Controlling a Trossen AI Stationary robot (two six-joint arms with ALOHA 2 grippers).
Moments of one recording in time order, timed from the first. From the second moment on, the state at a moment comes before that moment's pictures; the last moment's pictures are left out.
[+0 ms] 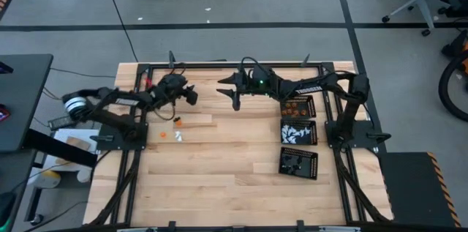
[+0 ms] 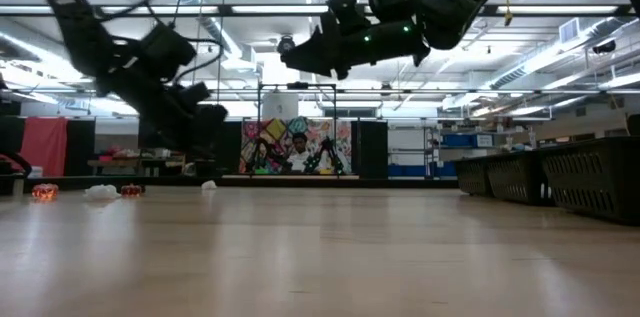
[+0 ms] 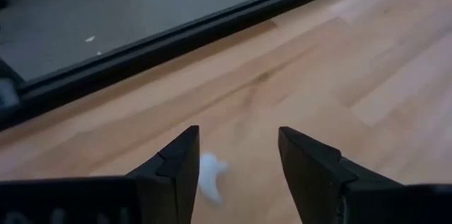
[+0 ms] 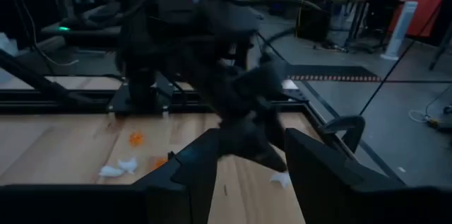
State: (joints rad) left arm 0.63 1.32 0.30 0.48 -0.26 -0.22; right arm -0.32 1.80 1.06 0.64 -0.18 -0.11
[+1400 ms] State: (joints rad) left arm 0.61 1.51 0.40 0.31 -0.13 -0.18; right arm -0.33 1.80 1.03 0.63 -0.14 -0.11
